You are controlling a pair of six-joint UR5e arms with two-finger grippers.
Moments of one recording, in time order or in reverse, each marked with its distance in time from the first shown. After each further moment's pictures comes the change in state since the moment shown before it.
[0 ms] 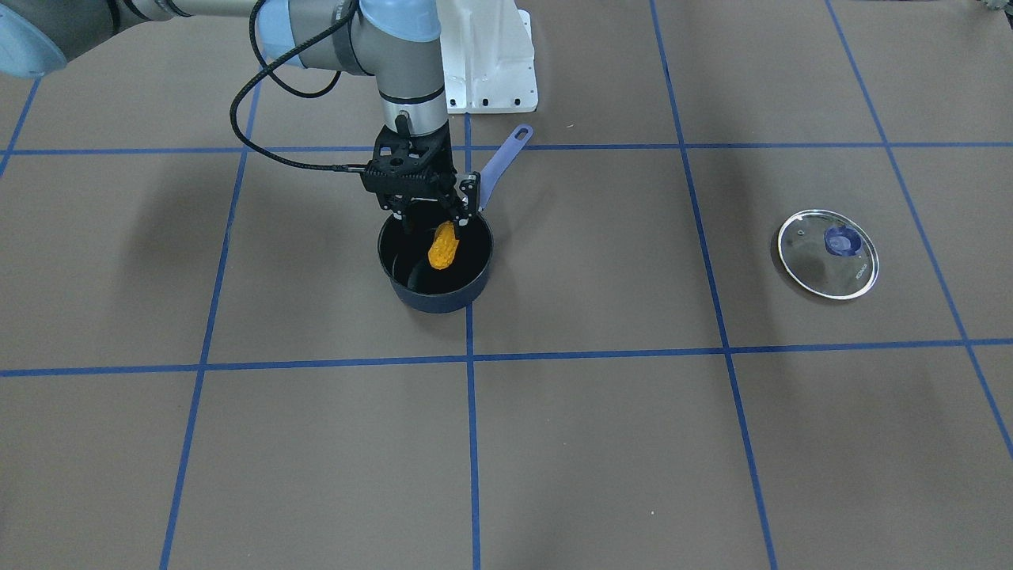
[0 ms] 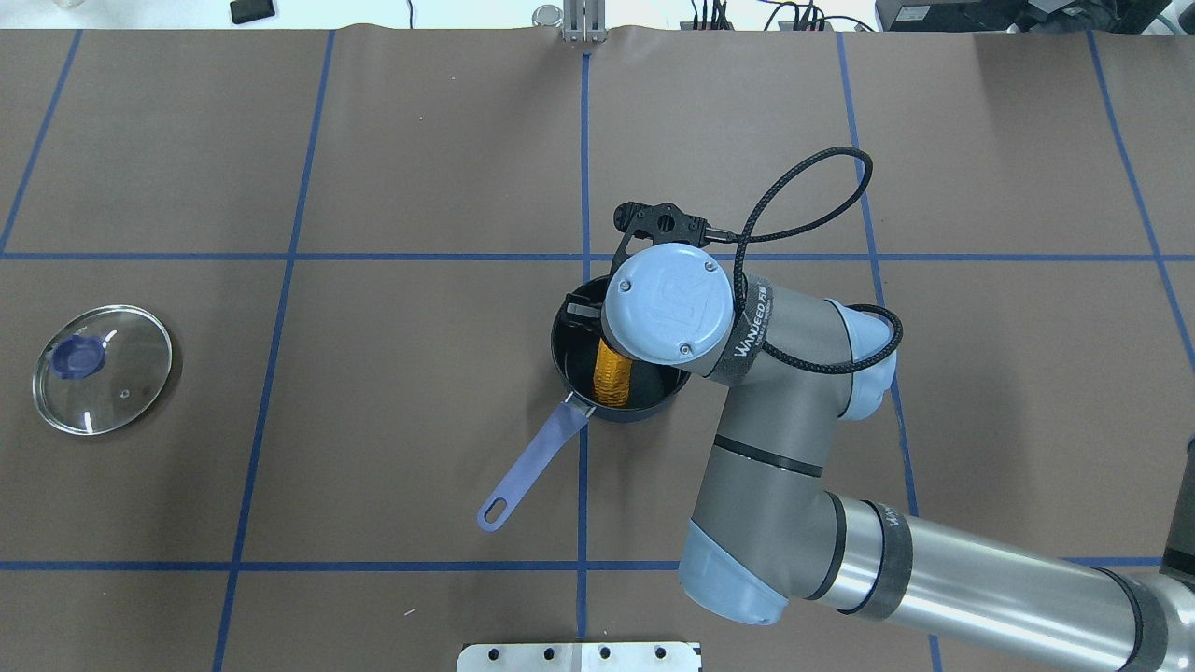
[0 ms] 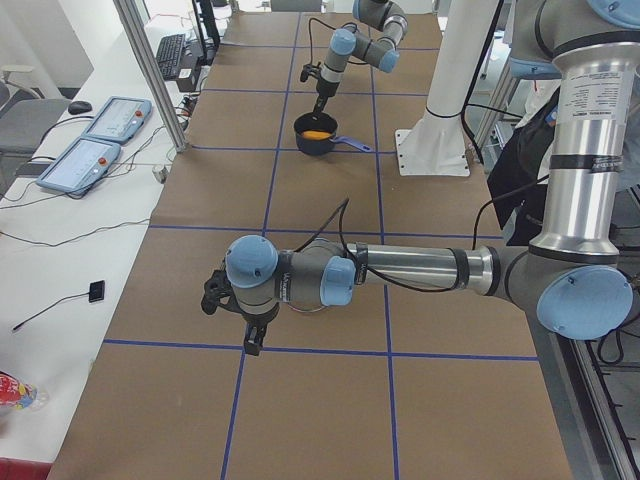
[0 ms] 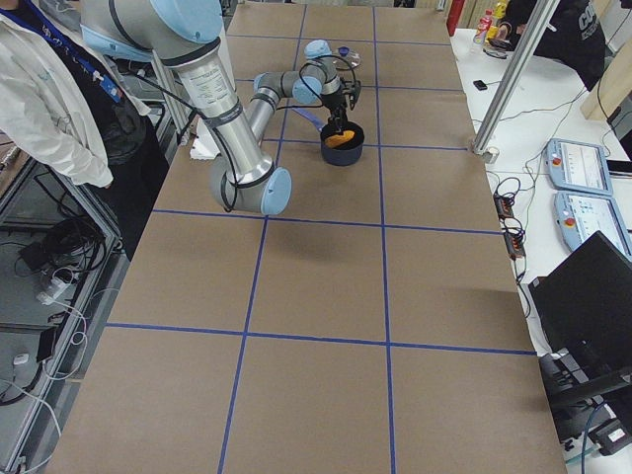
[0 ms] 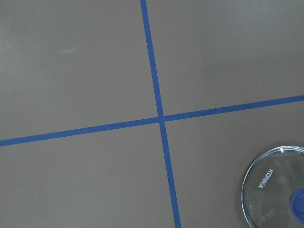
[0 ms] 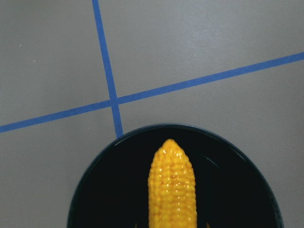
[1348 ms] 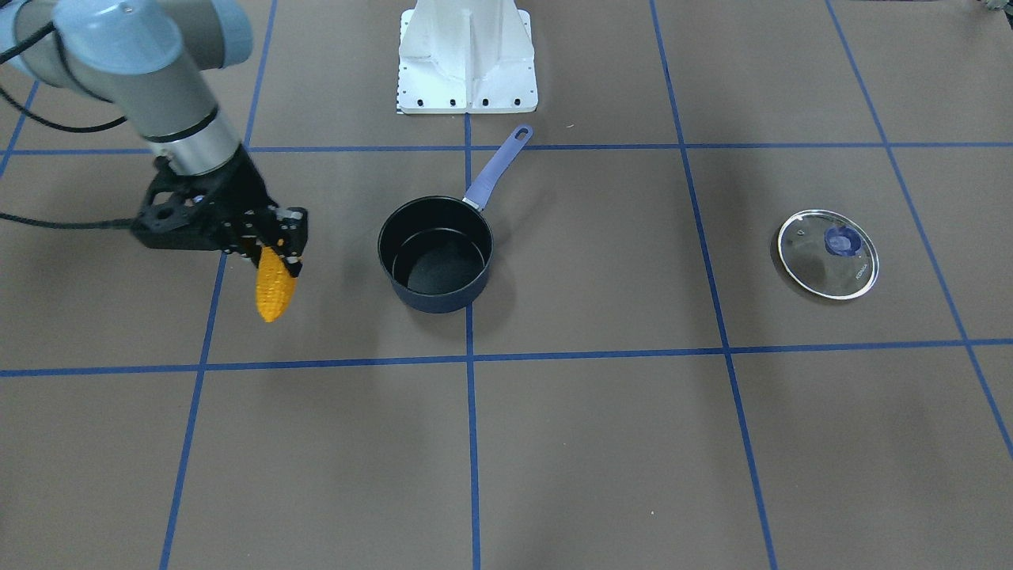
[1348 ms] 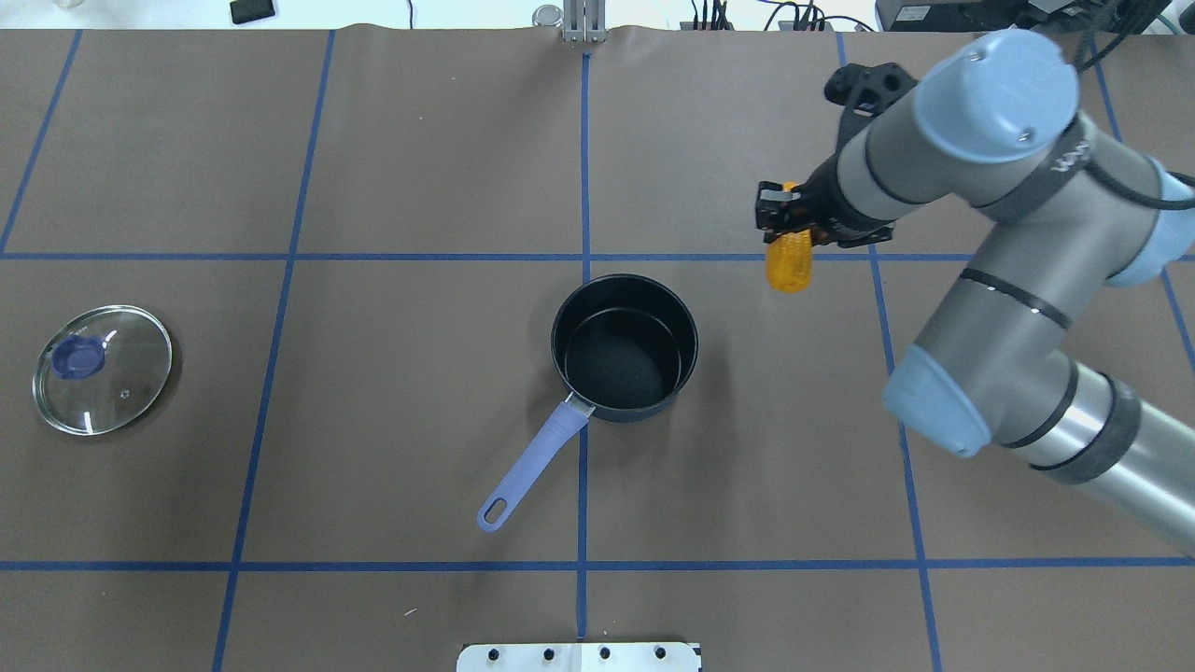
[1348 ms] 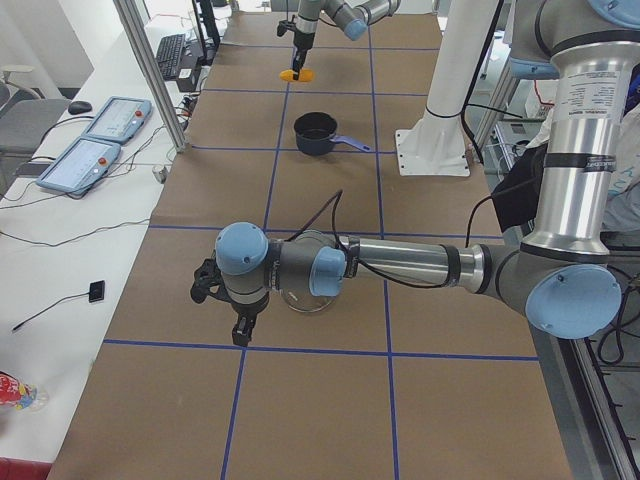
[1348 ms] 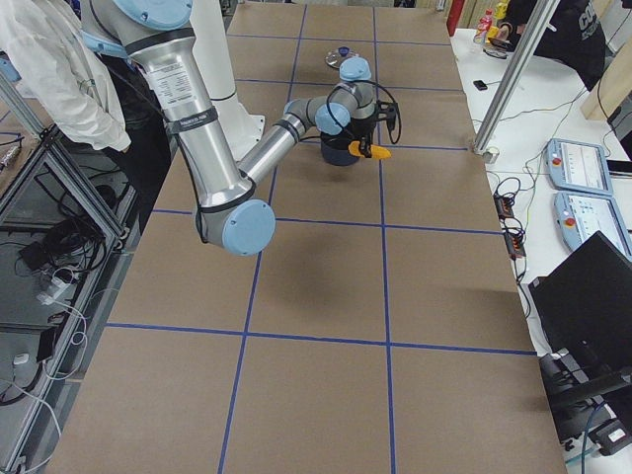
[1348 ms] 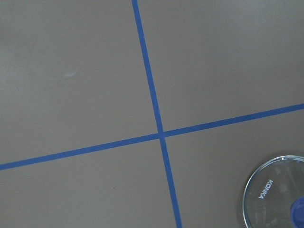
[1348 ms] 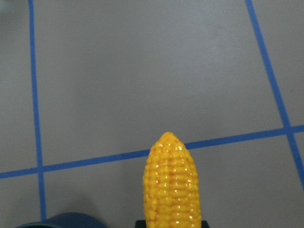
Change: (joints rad) left arm -0.001 -0.041 -0.001 0.012 0.004 -0.004; right arm 0.276 -0.189 0.140 0.050 0.310 -0.179
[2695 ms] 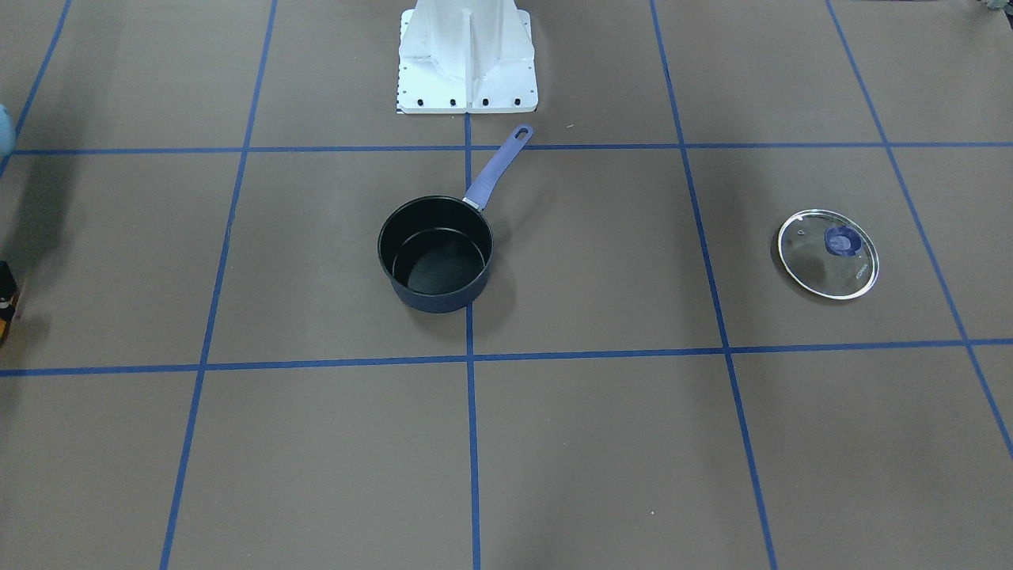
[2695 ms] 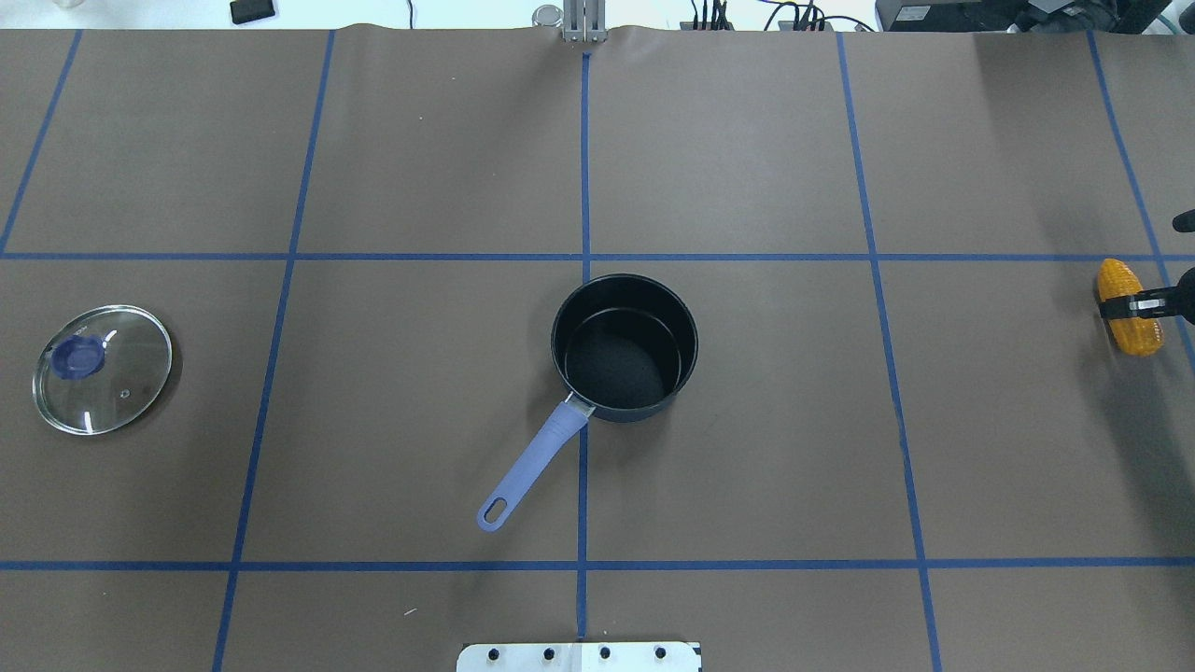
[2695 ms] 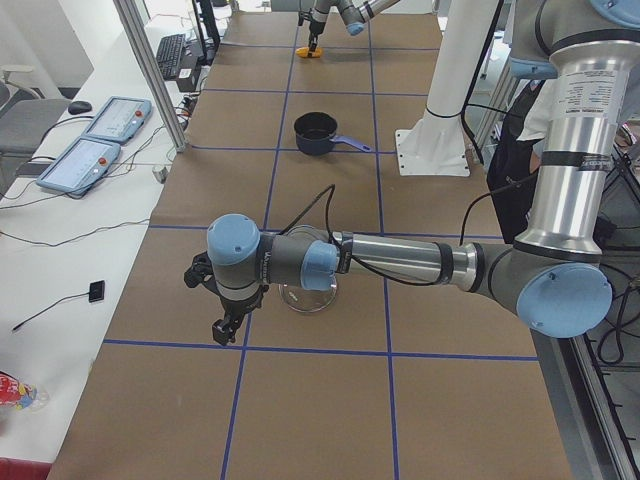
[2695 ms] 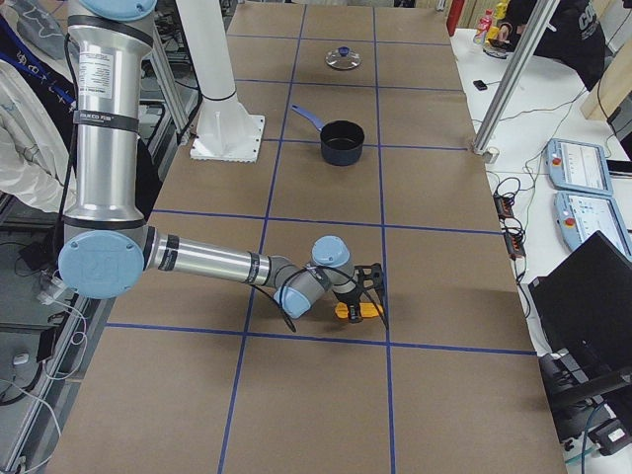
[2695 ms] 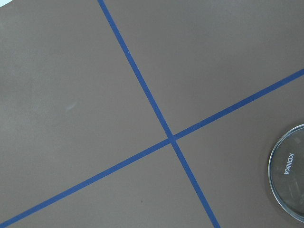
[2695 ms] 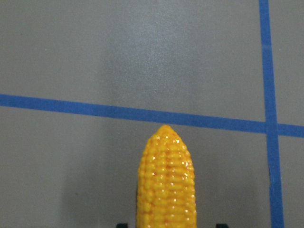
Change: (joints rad) left arm -0.002 -0.033 0.014 0.008 0.077 0.301; right arm 0.360 -0.587 -0.518 0.934 0.138 -0.622
